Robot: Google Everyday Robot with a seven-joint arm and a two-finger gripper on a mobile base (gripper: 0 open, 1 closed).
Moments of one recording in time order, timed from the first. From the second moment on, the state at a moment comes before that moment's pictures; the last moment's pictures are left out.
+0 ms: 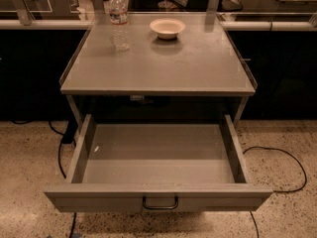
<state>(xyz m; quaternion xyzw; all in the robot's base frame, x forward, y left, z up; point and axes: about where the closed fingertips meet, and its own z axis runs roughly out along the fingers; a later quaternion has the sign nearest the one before) 0.217 -0.342 0.804 -0.63 0.75 -0.08 0.18</state>
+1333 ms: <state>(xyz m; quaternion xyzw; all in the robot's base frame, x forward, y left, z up) 0.200 -0.311 0.772 -0.71 0.67 -0.13 0.16</state>
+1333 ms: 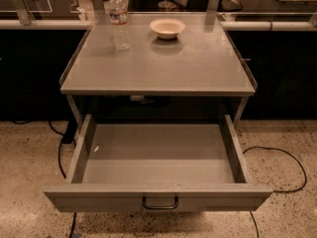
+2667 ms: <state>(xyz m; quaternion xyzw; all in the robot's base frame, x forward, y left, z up) 0.215 -0.294 0.687 -0.76 0.65 -0.06 0.06</state>
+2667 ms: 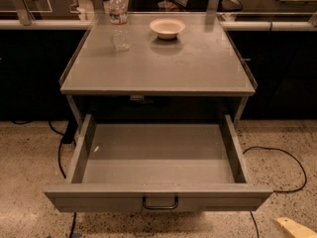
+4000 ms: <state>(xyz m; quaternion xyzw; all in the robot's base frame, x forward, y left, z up) 0.244 -0.275 0.638 -0.78 0.62 -0.01 0.02</state>
